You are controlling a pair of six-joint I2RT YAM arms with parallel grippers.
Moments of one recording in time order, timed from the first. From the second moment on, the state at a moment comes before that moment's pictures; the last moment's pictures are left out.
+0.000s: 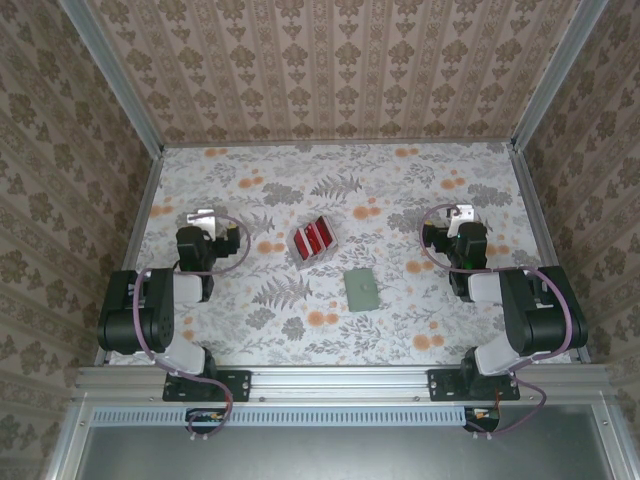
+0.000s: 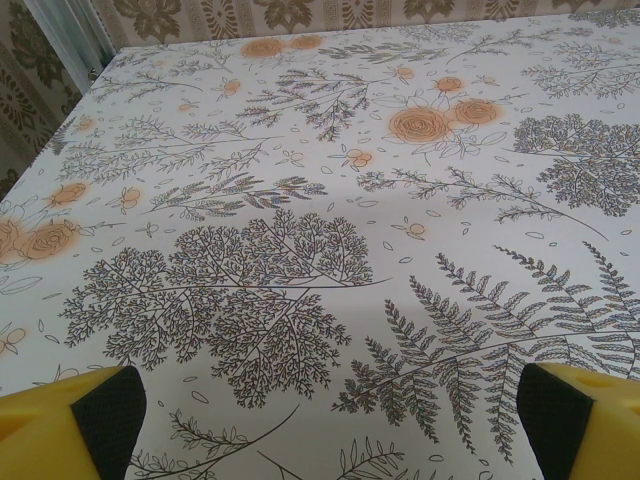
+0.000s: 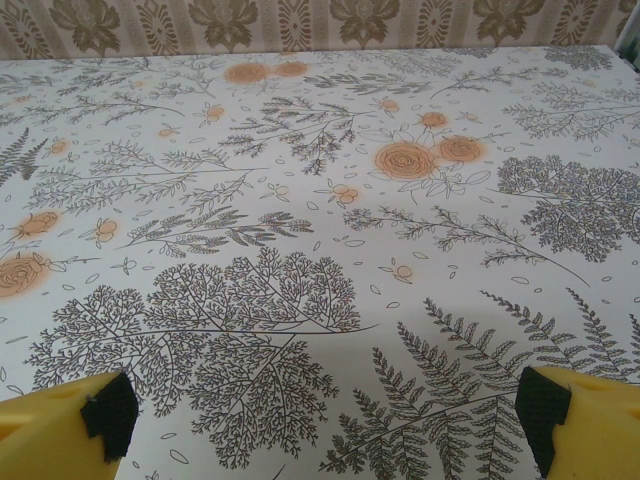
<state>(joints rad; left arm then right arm) -0.02 1.54 0.39 0.75 0.00 0.07 0.01 1.52 0.39 0.75 0.07 0.03</state>
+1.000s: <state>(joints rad) -0.02 1.34 0.56 0.35 -0.11 0.03 0.03 1.22 0.60 0.26 0.03 0.13</state>
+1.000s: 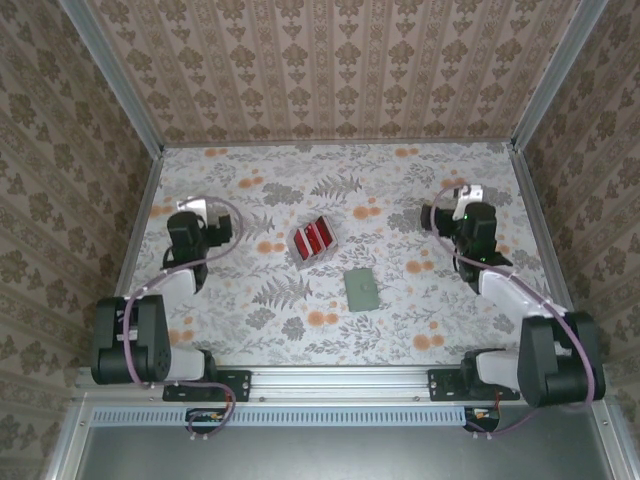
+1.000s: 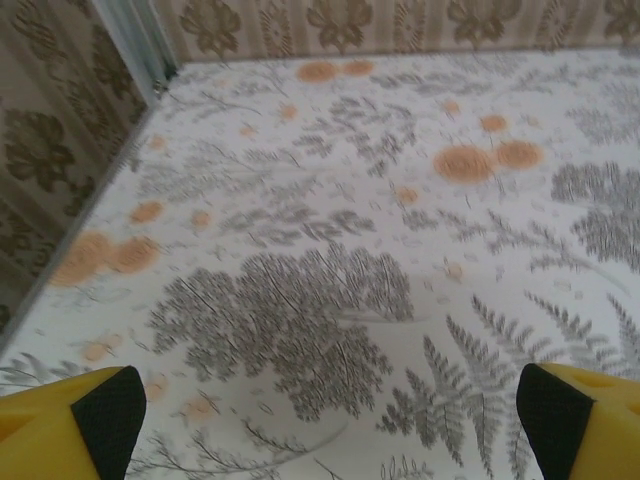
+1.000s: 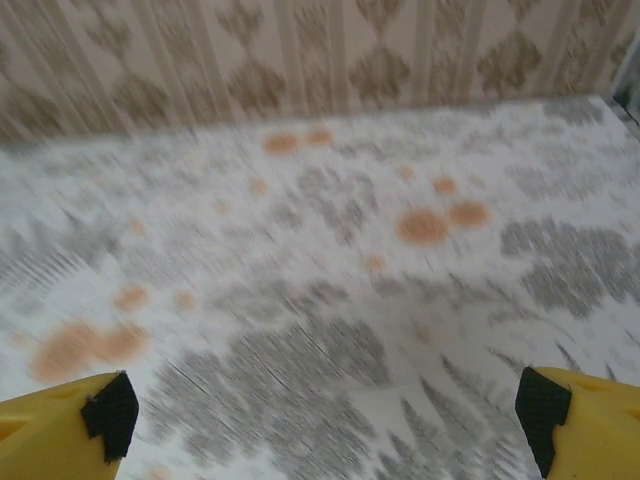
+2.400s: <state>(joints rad) -0.81 1.35 0.77 -0.34 0.11 -0.59 0.71 1.61 1.01 -0.69 -0.04 0.32</state>
